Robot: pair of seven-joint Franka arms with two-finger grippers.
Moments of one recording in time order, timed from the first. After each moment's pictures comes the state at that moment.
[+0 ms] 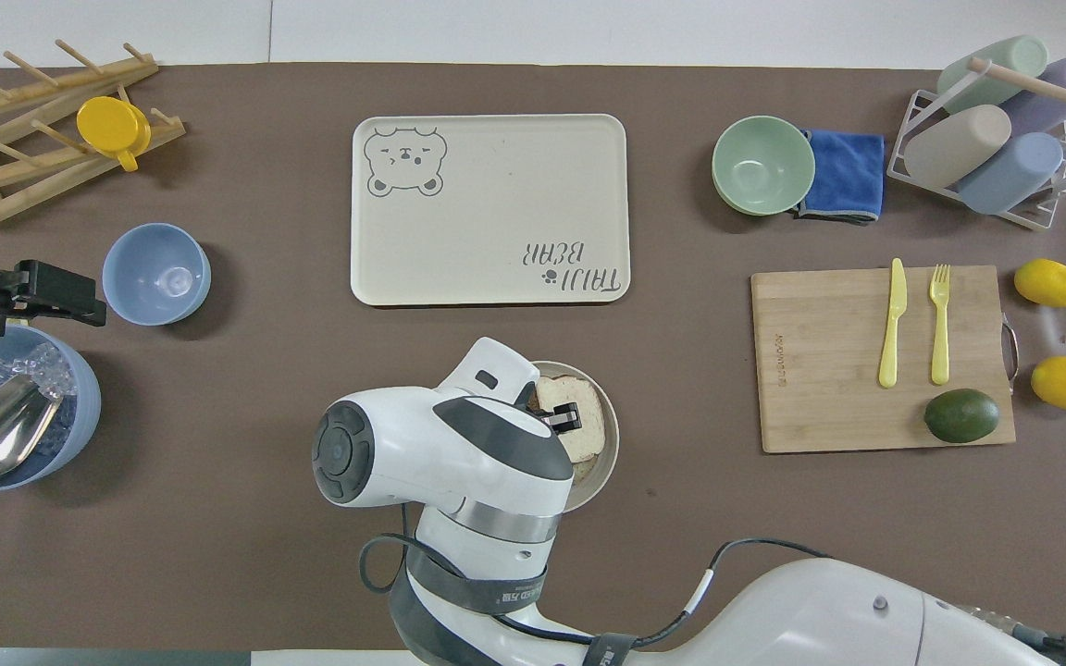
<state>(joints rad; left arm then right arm) -0.08 -0.04 0.03 -1.68 -0.05 1.55 -0.06 0.12 0.56 0.92 -1.62 -0.69 1.53 0.96</state>
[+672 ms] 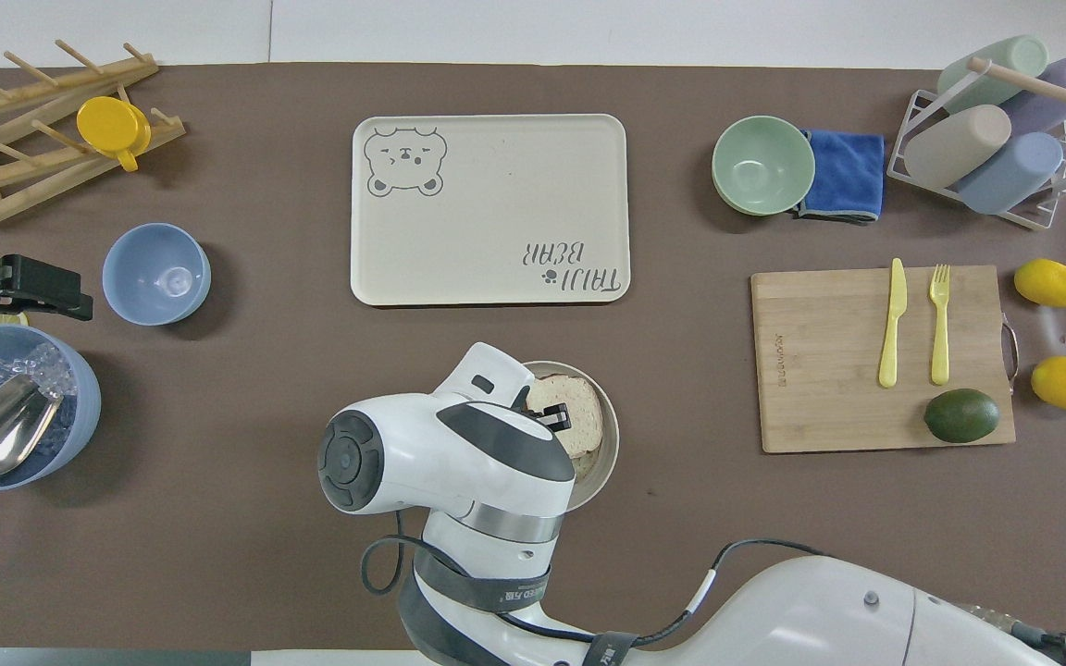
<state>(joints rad) -0.07 -0.04 0.03 -1.68 -0.05 1.57 -0.06 0.12 0.56 0.91 -1.66 -0.69 1.62 0.97</state>
